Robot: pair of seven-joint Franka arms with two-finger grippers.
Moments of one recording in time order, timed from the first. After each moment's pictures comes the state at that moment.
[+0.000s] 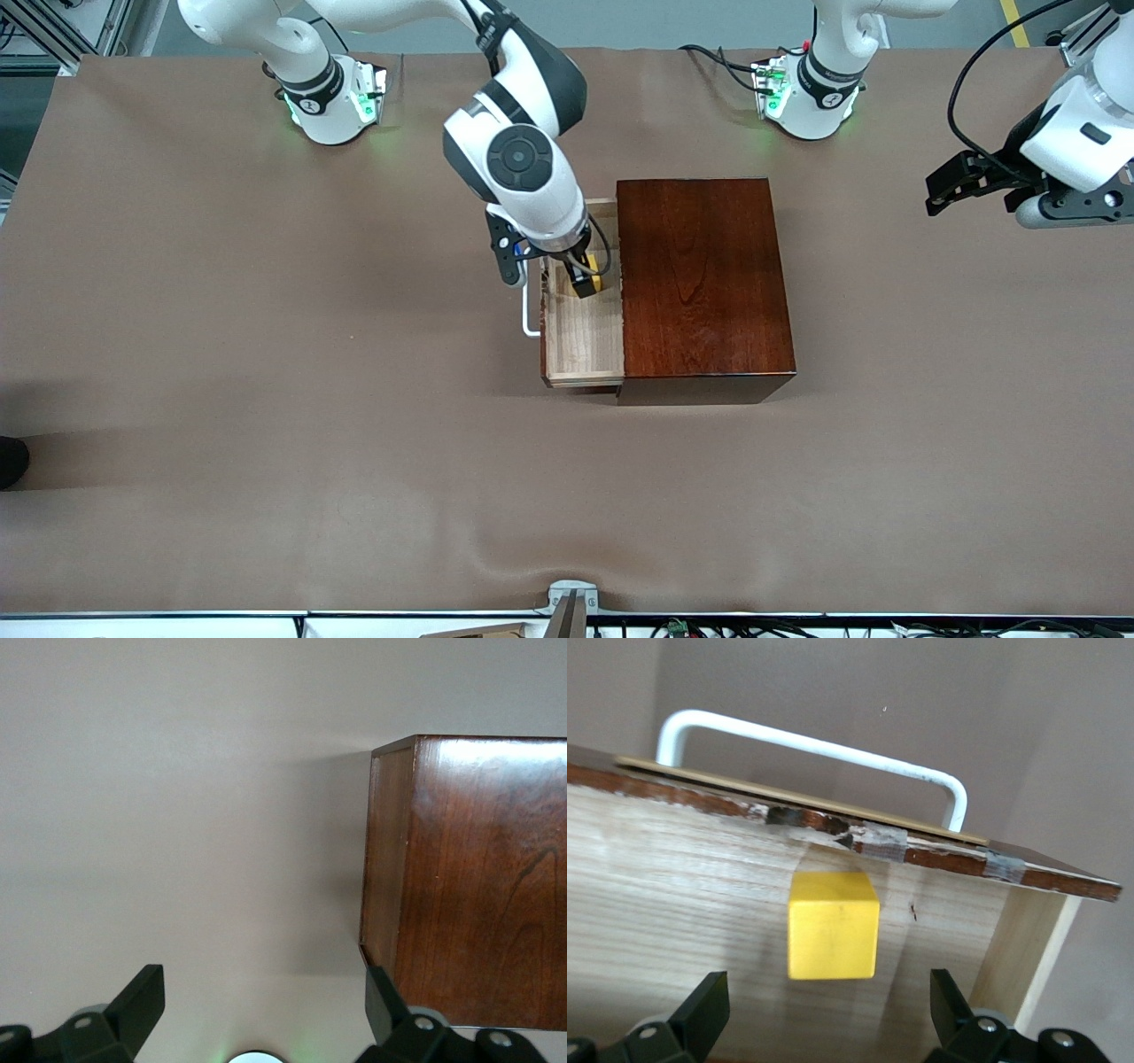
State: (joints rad) left arm -0.18 -0.09 0.04 -1.69 0.01 1.54 -0.15; right arm 0.82 0.55 -0.03 -1.44 0.25 2.00 1.99
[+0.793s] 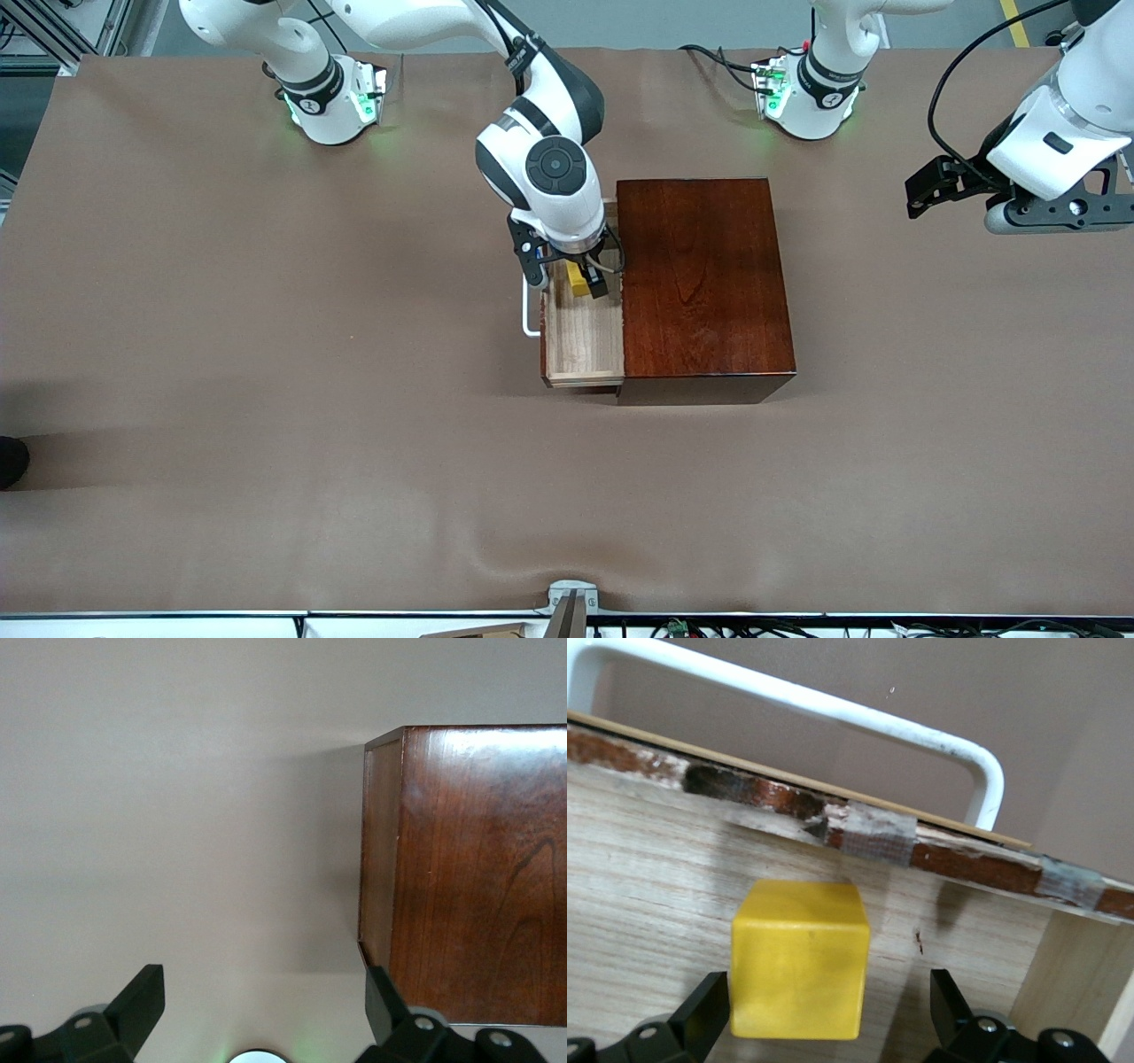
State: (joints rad) left arm -0.09 -0.08 -0.07 -1.69 0.01 1.54 -0.15; right arm 0.87 0.60 -0.03 -1.50 0.21 2.12 2.01
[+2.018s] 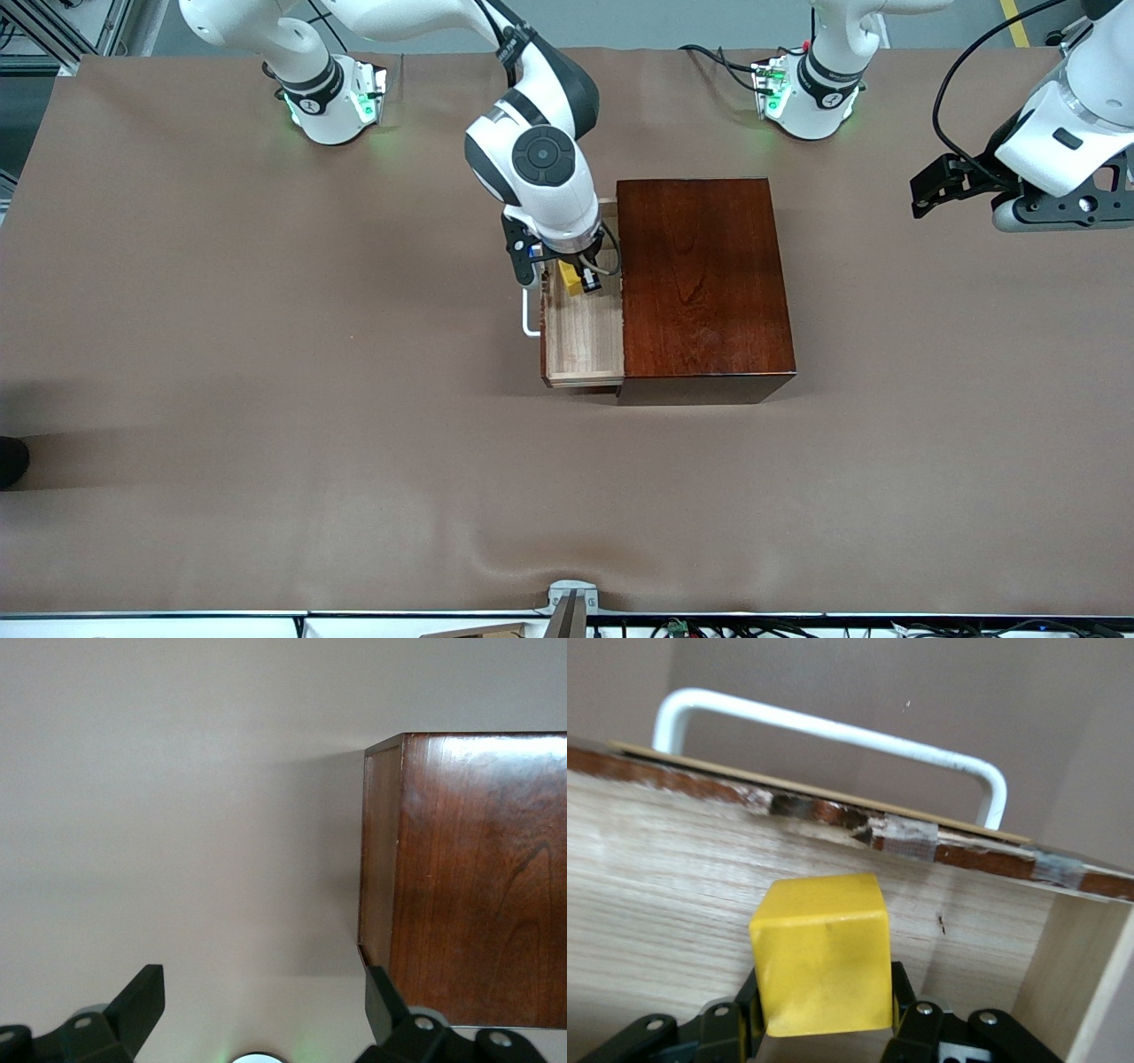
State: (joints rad) left arm -0.09 -0.08 -0.07 -1.68 0.01 1.54 -0.15; right arm 0.86 0.56 -0.05 -1.45 0.21 2.07 2.03
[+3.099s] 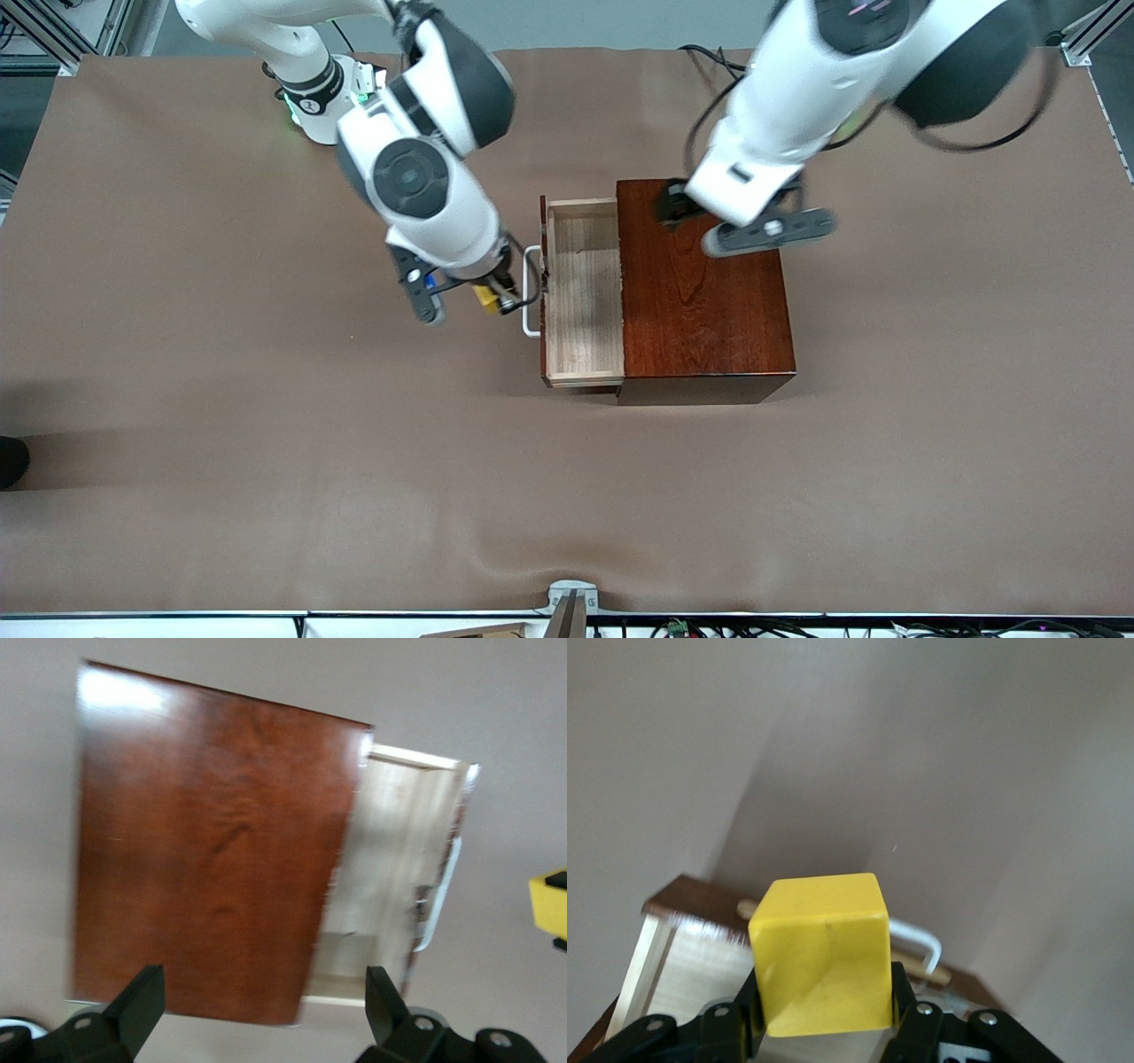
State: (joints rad) left arm -0.25 0.30 -0.45 -1.36 -0.03 1.63 -0.91; right arm 0.63 0.49 -0.06 -1.29 0.21 1.68 1.64
